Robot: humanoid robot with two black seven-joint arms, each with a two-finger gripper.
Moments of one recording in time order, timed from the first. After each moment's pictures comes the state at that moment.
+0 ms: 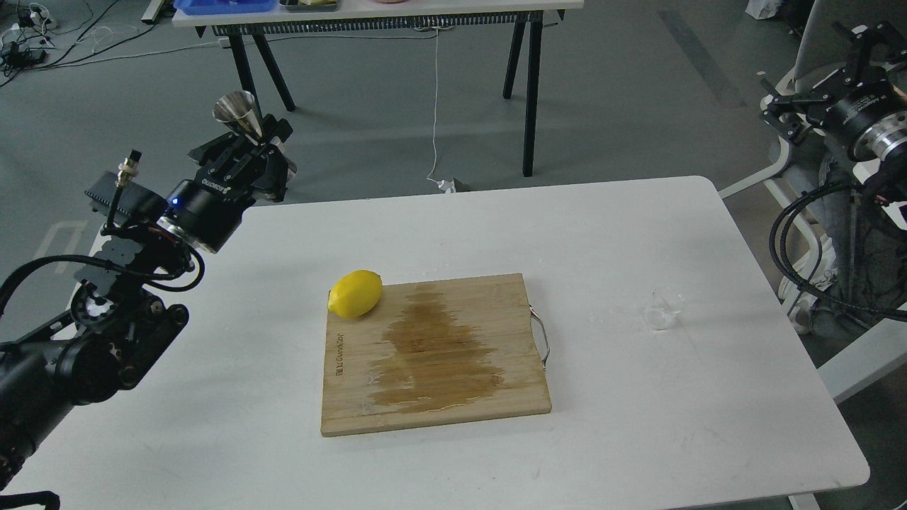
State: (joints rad) left arm -0.71 0.25 -0.75 -0.81 1.98 0.49 -0.49; right arm 0.92 -0.54 1.04 0.39 0.16 0.49 -0.18
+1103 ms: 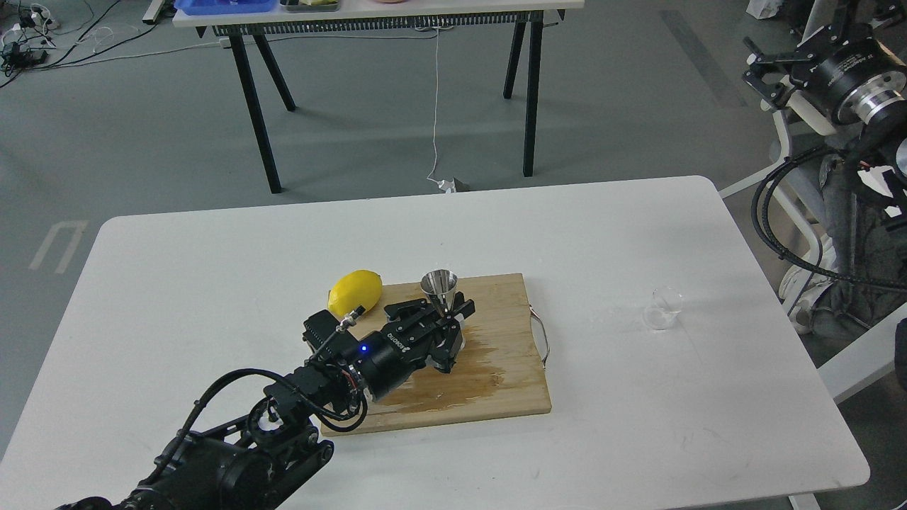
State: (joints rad) left arm -0.50 -0.04 -0.53 -0.66 2.08 0.49 -0.49; right arm 0.96 -0.51 1.04 0.39 0.16 0.49 -0.18
